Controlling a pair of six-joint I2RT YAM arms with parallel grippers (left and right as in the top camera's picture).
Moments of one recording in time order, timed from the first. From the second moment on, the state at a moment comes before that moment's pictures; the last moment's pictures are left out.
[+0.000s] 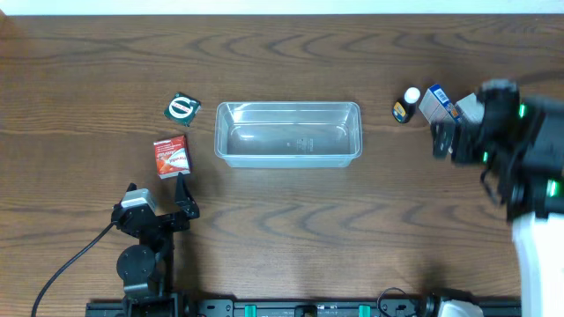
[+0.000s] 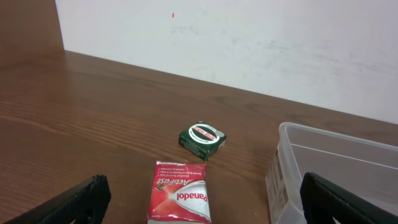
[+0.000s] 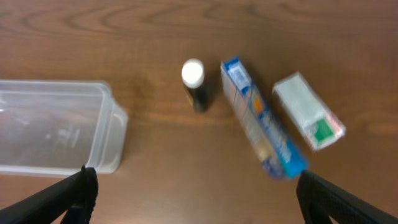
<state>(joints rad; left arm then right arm) 0.12 0.01 0.02 -0.11 0.00 -0.19 -0.15 1.15 1.15 -0.79 -0.19 -0.07</state>
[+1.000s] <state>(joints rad) 0.12 0.01 0.02 -0.11 0.00 -0.19 -0.23 1.71 1.25 -0.58 -0.06 -0.41</state>
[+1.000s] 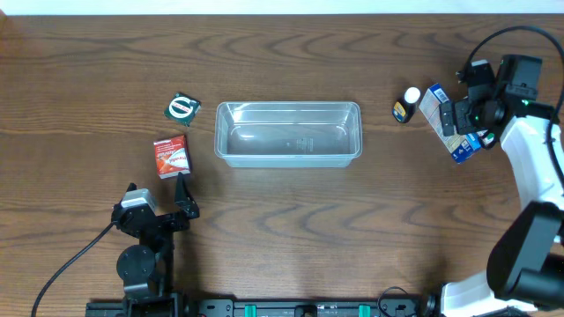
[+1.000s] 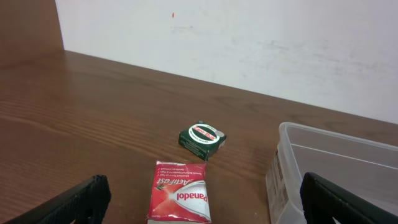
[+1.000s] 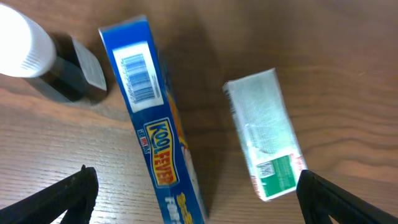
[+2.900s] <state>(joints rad) 0.12 0.01 0.02 -0.11 0.00 -0.19 0.24 1.48 1.35 -0.18 -0.21 -0.54</state>
